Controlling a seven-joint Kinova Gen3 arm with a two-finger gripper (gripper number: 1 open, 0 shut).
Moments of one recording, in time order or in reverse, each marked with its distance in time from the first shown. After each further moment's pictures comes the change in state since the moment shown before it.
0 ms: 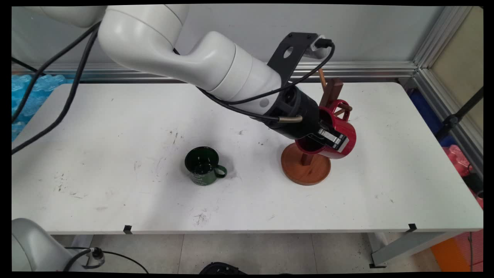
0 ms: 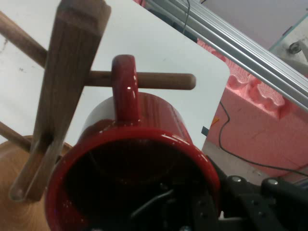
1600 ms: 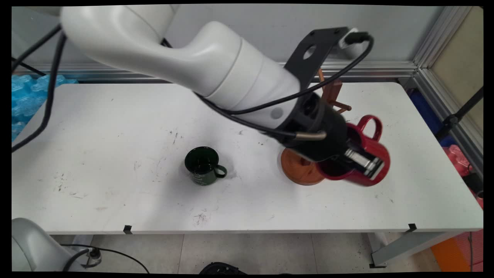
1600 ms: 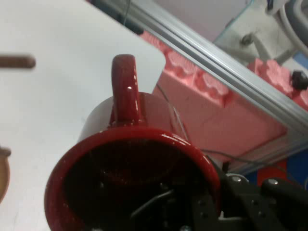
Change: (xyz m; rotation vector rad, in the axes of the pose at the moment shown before) arm -0.001 0.064 -0.022 -0.103 -0.031 -0.013
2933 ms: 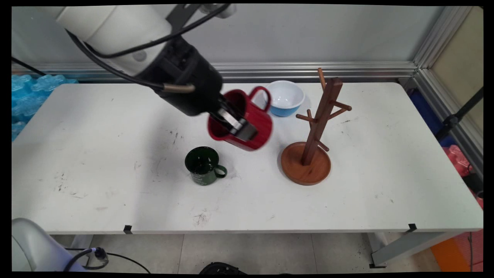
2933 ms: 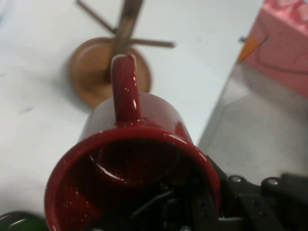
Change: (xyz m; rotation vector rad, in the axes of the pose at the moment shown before) arm -0.012 -0.053 -0.138 0.257 -0.187 0.041
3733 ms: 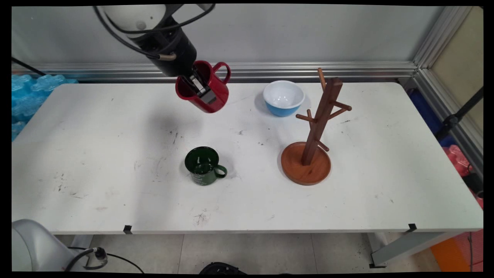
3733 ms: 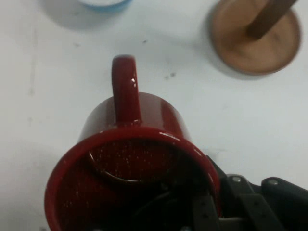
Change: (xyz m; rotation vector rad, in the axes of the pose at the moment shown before) arm 0.034 -0.107 0.007 0.211 -0.167 0.094
